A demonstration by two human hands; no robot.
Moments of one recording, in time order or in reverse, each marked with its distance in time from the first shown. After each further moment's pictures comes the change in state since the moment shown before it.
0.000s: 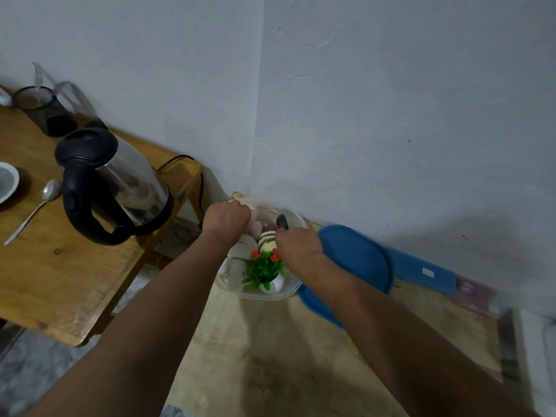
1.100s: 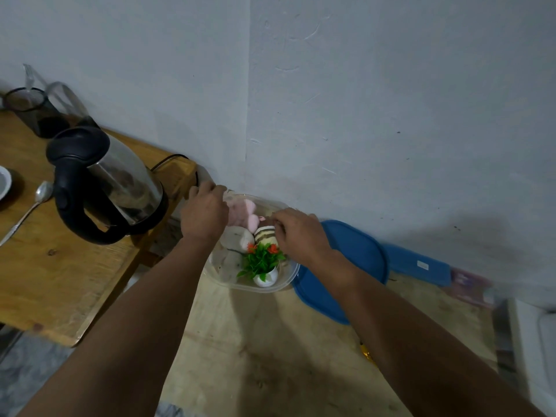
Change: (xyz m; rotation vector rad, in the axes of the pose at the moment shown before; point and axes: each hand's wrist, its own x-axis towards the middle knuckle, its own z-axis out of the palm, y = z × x) left_hand 0.000 -0.020 0.034 -0.502 0.341 -0.334; right_hand -0.005 0.022 0.012 0.566 0.383 -0.023
